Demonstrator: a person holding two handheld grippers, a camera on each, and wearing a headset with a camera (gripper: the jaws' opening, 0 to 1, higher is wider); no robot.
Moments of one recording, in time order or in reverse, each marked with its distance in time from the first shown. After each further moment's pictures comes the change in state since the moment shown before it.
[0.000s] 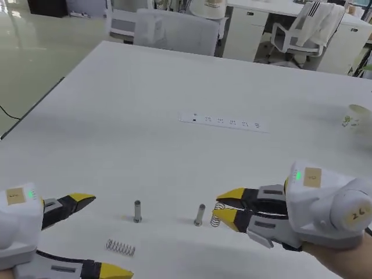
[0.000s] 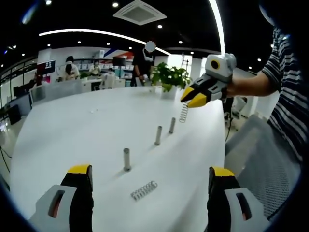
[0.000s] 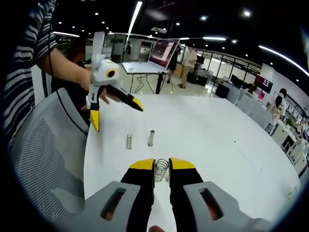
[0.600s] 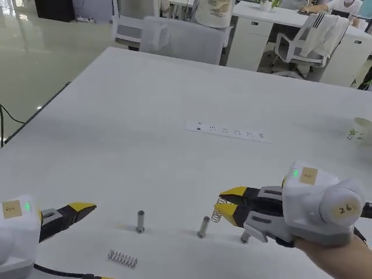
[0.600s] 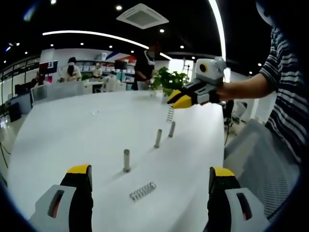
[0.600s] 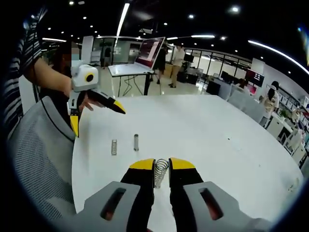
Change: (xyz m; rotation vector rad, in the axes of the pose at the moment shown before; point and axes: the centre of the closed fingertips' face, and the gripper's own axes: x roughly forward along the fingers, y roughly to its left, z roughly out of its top) left arm -0.004 0.001 0.002 -0.028 -0.044 0.000; right arm 0.023 -0.032 0.002 0.070 -0.003 -0.068
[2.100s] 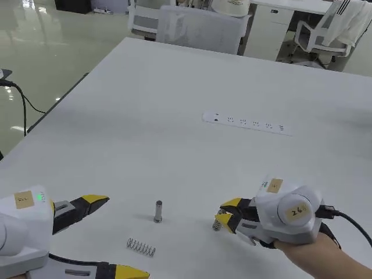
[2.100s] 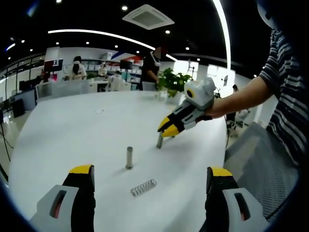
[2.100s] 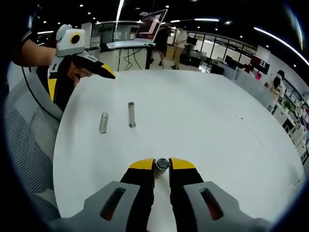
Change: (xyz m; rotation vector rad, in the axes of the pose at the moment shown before) left arm -0.007 0.004 -0.002 -0.030 -0.002 0.038; right arm 0.056 0.007 -0.067 0.004 0.163 0.025
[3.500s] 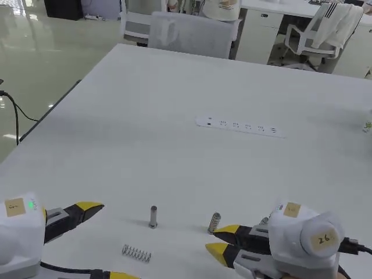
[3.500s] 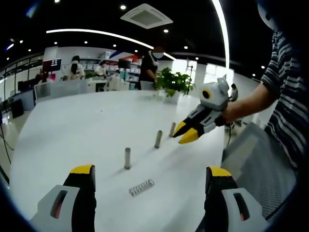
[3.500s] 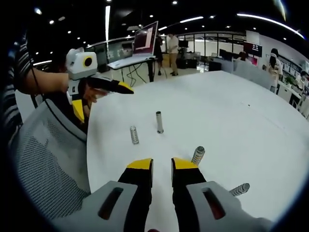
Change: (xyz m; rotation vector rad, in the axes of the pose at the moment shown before) left arm -0.005 -0.006 0.003 0.006 0.010 -0.013; right arm -0.031 0.058 0.006 0.205 -0.089 0.077
